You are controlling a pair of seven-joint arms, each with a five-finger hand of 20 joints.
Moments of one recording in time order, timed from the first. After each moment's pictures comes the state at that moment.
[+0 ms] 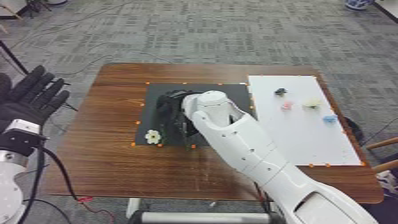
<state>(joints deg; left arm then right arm) 130.3 -43.7 -112.6 -121.1 3.3 10.0 18.3 -53.4 -87.3 45.3 -70.5 -142.0 -31.9 6.3</state>
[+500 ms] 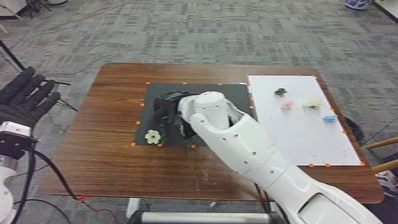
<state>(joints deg) 133.3 -43.9 -115.9 -121.5 3.2 9.9 18.6 -53.4 -85.7 42.8 -74.7 -139.7 -33.6 6.5</state>
